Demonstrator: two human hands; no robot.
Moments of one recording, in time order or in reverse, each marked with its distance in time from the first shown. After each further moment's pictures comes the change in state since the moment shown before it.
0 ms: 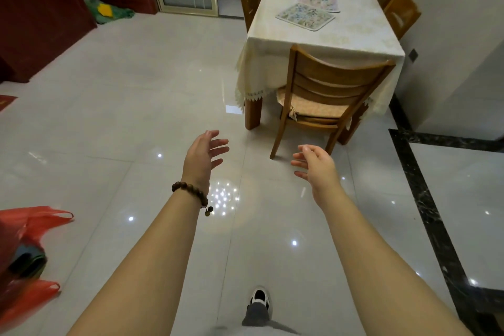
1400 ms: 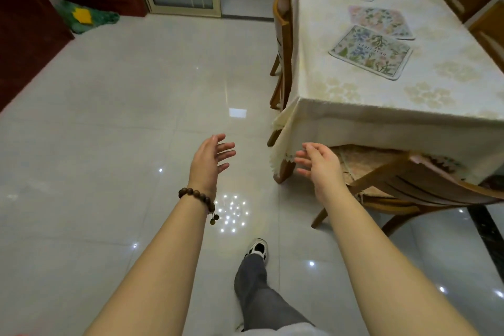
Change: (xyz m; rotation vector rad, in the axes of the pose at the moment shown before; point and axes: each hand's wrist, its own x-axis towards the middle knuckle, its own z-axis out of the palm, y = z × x) left_hand 0.615 0.126 -0.040 0.005 -0.018 -0.099; right_hand 0.501 -0.155 0.346 0.086 0.065 0.106
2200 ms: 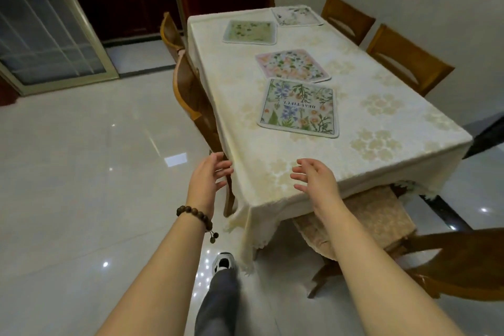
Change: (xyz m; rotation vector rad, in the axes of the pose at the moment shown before) left_hand 0.317 0.092 0.261 0.126 -0.362 -0.103; right_hand 0.307 -0.119 -0.046 0.150 0.378 -0.008
